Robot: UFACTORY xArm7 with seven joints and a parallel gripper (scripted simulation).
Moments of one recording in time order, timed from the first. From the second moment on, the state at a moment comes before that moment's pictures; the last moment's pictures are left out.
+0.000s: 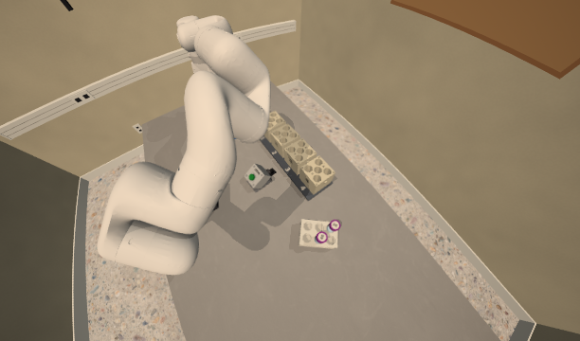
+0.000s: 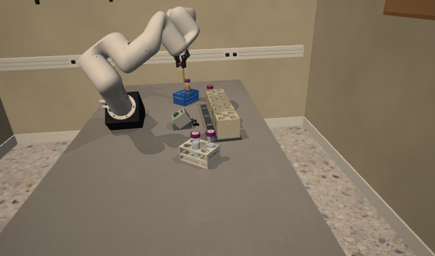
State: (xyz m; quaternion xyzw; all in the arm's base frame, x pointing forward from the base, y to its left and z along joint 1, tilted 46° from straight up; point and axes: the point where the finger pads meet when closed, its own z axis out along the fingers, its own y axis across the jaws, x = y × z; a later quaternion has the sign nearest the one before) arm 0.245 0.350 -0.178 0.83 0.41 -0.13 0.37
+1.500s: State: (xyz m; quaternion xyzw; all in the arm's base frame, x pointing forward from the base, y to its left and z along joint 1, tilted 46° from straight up) arm 0.249 0.317 -0.210 0.83 0.41 -0.13 0.37
